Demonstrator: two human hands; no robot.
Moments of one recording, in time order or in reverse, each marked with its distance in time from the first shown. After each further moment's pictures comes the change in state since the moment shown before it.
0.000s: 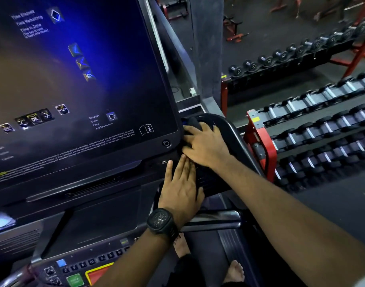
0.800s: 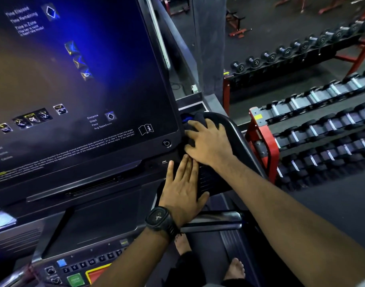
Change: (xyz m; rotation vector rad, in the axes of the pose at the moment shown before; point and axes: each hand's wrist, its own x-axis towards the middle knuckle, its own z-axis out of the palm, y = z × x) left_hand 0.004 -0.003 0.003 -0.055 -0.111 0.010; right_hand 0.003 0.004 0.005 -0.044 0.051 0.072
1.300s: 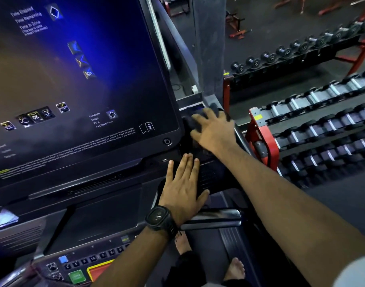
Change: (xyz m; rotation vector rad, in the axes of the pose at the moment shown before) left_hand -0.004 0.000 0.000 -0.034 0.028 -0.001; right_hand 0.018 0.021 -0.009 0.013 -0.042 0.205
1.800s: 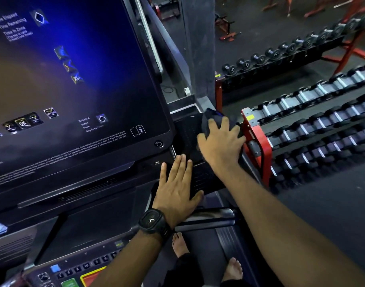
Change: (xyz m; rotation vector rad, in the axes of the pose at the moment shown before) left_hand 0.001 0.000 0.000 -0.016 -0.010 -0.006; right_hand -0.042 0.003 0.001 0.055 0.087 0.376
